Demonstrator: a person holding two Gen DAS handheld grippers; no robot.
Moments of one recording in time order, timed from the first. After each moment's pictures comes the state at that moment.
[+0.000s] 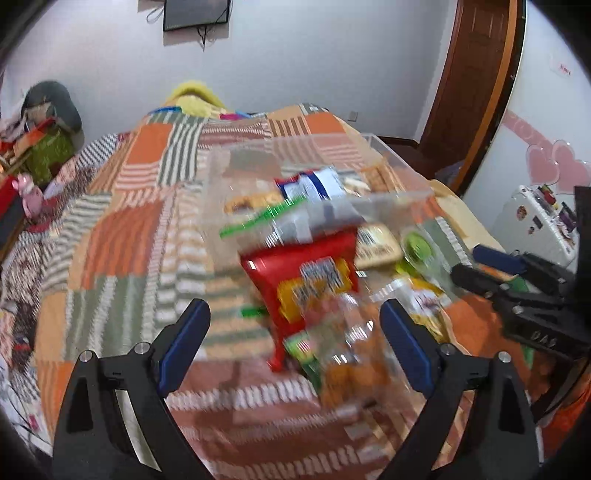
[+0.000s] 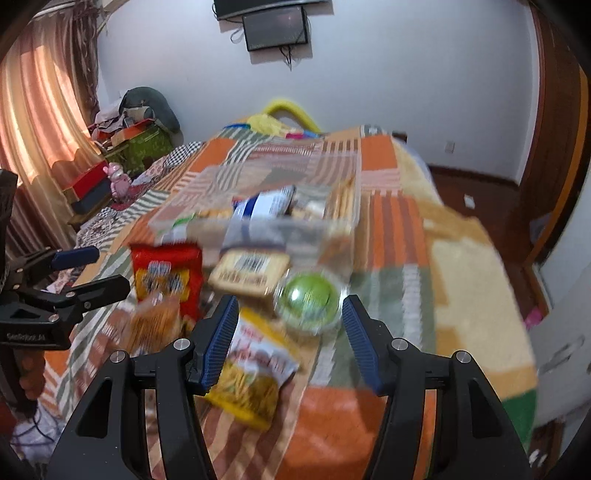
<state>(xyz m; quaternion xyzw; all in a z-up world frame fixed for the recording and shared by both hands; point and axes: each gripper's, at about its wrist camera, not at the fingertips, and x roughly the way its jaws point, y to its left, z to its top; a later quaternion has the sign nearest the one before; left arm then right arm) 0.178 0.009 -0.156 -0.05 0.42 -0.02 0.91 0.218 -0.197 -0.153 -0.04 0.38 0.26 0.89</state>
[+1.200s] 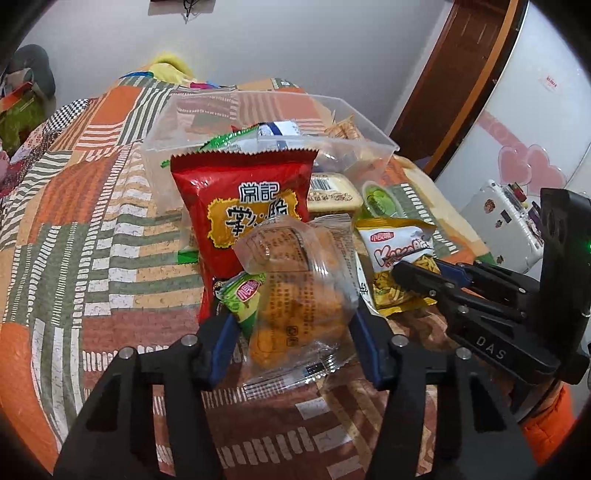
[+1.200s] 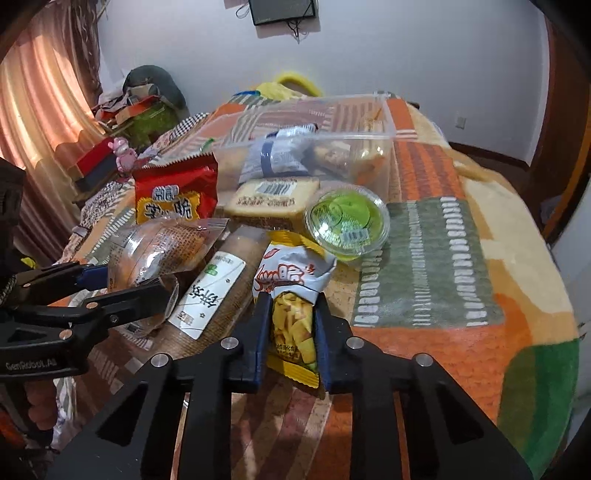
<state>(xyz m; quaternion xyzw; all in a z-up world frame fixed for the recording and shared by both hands) 0.165 -0.006 -0.193 -0.11 0.43 -0.08 0.89 0.197 -0.189 -0.187 -0.04 0.41 0.27 0.87</state>
